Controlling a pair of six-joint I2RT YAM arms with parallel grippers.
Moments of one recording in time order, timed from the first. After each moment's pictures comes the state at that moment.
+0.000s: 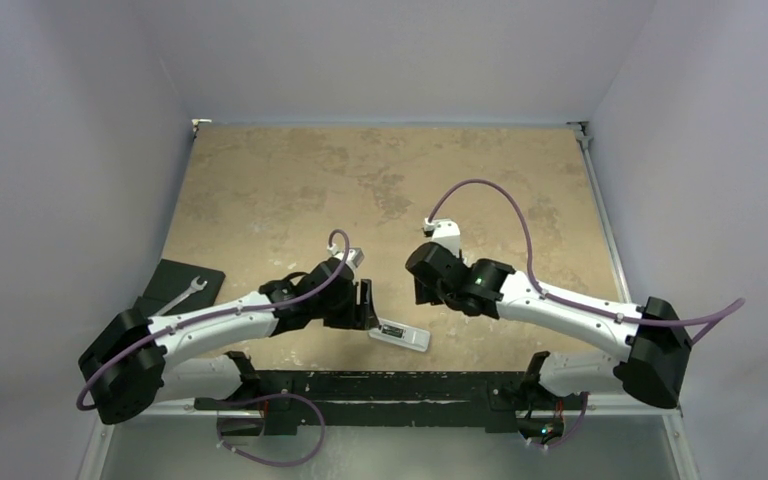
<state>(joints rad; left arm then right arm) -0.92 1.19 0.58 -0.28 0.04 -0.80 1.04 1.26 0.92 -0.66 0.48 0.76</state>
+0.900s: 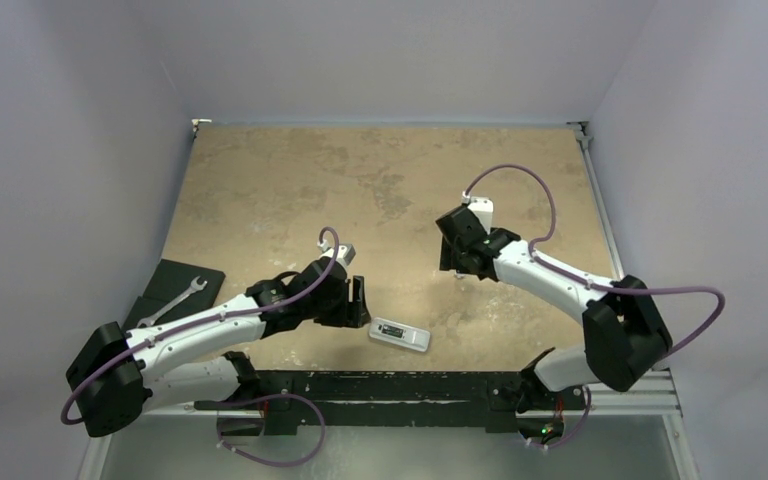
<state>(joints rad) -0.92 1.08 0.61 -0.41 -0.05 -0.77 0.63 1.40 0.89 -0.57 0.48 0.65</state>
